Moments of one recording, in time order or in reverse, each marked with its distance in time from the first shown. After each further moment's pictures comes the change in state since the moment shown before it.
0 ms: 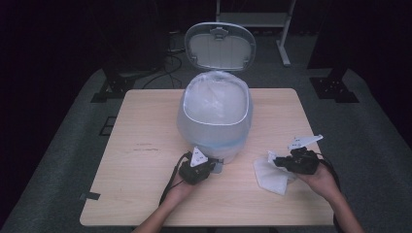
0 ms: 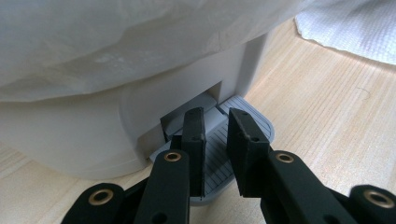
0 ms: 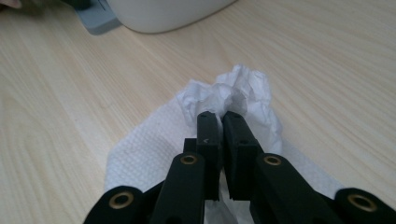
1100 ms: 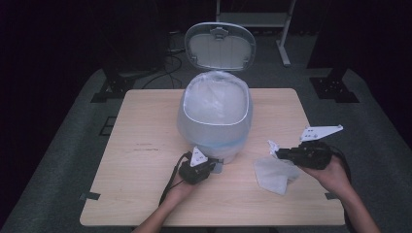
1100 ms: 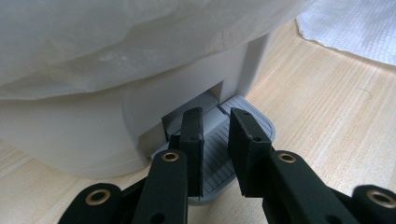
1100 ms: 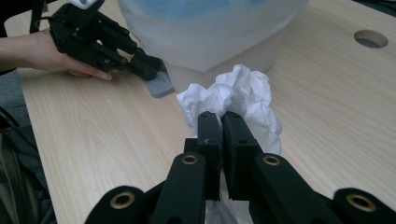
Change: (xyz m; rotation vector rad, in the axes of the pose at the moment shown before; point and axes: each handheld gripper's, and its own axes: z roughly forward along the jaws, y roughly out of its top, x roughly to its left) left arm 0.001 0.000 0.000 0.002 0.005 -0.003; right arm 0.022 0.037 -0.060 -0.143 0.078 -0.033
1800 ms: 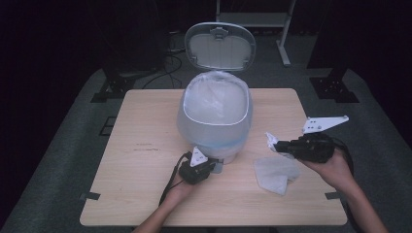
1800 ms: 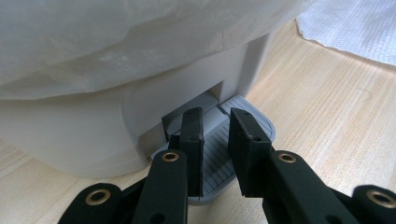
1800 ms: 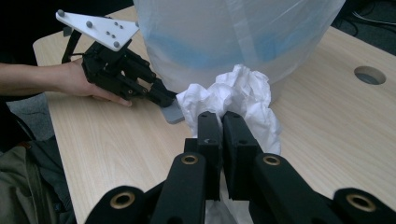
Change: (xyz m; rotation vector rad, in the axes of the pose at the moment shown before) left arm 0.000 0.000 0.001 -0.007 -0.001 -0.006; right arm 0.011 0.032 -0.018 -0.048 0.026 -0.035
